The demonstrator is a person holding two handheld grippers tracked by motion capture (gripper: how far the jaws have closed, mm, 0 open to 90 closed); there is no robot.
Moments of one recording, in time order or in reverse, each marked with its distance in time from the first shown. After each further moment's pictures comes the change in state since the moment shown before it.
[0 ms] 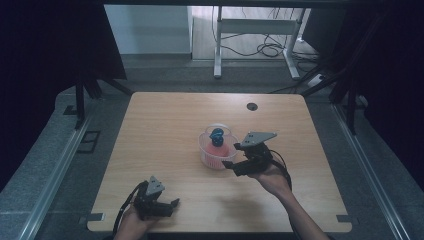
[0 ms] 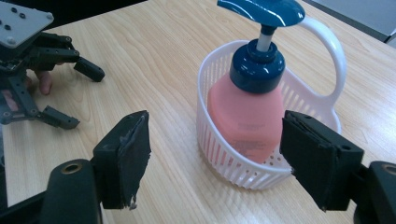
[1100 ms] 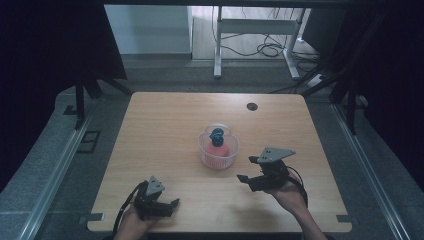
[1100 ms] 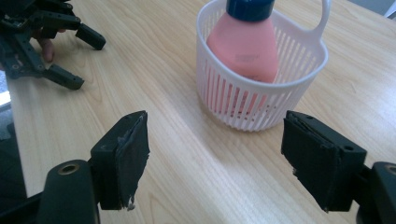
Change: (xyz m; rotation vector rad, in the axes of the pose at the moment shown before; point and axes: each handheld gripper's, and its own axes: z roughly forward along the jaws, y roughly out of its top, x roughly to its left) left arm 0.000 0.000 0.000 -0.002 0.000 0.000; right arm 0.007 -0.048 -0.031 0.005 -0.027 0.025
